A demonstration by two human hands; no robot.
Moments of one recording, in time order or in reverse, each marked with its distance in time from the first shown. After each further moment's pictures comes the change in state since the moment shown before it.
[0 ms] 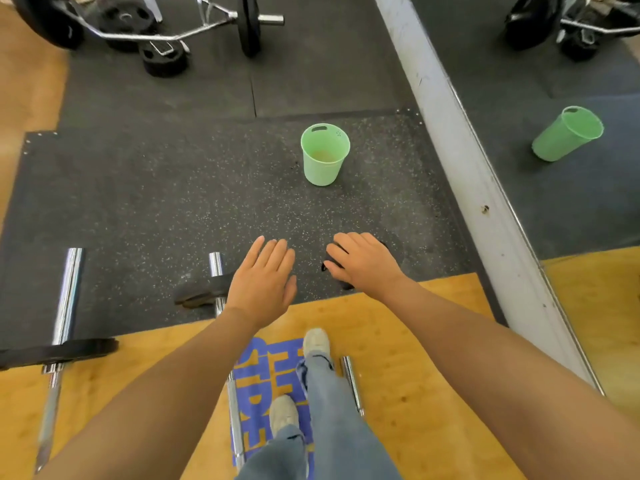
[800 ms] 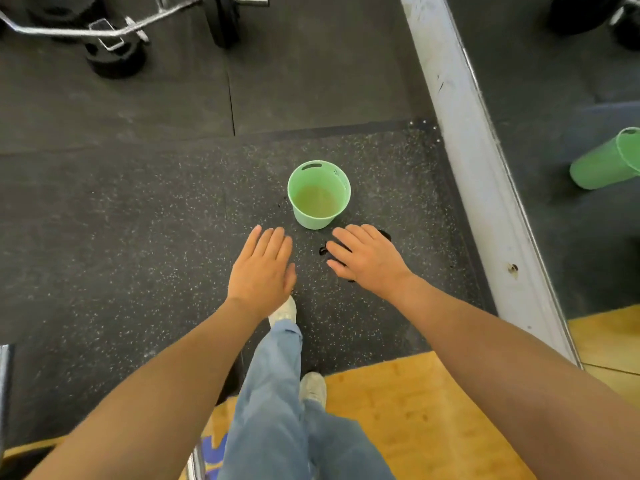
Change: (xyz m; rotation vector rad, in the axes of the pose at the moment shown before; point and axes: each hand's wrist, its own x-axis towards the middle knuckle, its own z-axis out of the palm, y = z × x) left_hand 0.365 -0.129 0.120 0.007 -0.201 -0.076; right_hand 0.152 0.286 0.230 0.050 -0.077 -0.084
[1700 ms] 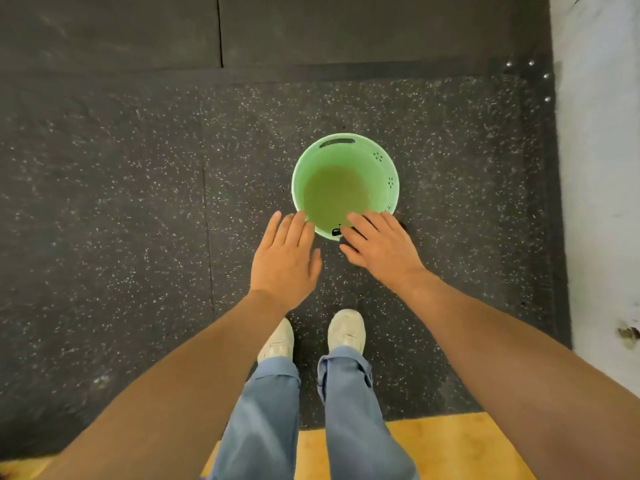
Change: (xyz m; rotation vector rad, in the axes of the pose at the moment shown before) left_hand 0.224 -0.017 0.266 -0.170 -0.157 -0.133; right_hand -0.030 0.114 0.357 0.087 -0.112 0.083
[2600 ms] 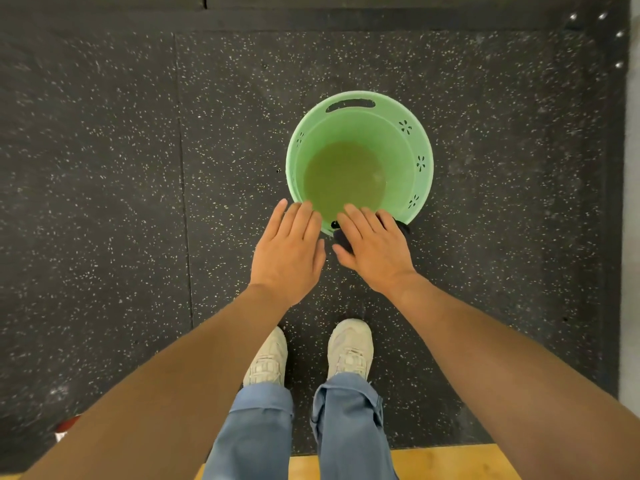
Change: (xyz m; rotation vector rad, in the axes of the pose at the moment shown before) left_hand 0.038 -0.008 0.107 0.004 0.039 0.023; right_hand -0.027 -0.021 0.109 0.082 -0.263 0.178
